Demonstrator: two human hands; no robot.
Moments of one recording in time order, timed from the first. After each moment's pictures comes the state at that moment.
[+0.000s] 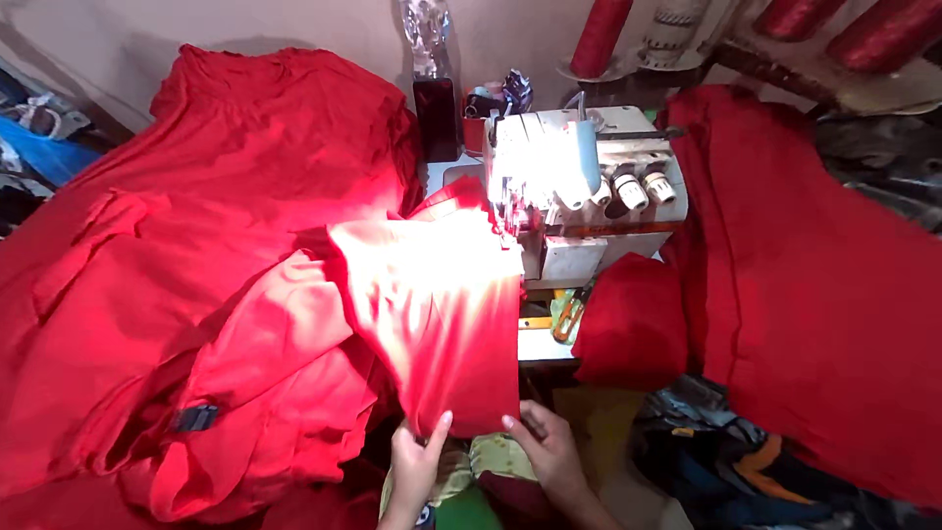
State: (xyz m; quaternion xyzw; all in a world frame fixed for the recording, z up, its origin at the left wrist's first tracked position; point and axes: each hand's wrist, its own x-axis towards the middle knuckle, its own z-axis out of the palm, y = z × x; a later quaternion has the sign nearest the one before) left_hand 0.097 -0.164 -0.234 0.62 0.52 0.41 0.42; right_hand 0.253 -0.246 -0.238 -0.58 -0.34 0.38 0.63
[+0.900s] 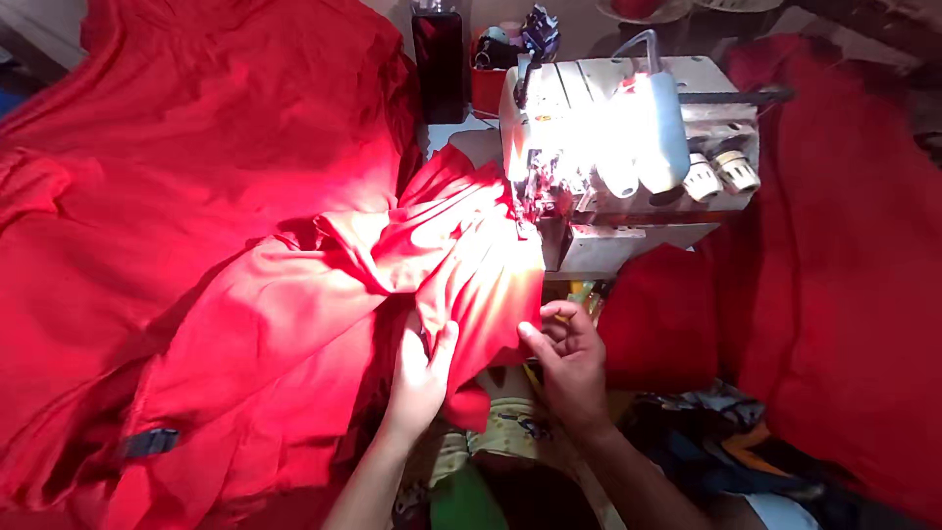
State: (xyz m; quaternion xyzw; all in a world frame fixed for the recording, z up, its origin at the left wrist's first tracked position) left_hand 0.148 -0.094 -0.157 0.65 0.44 0.40 0.47; right_hand 0.293 -0.164 -0.187 -0.50 -0.33 0.26 0.76
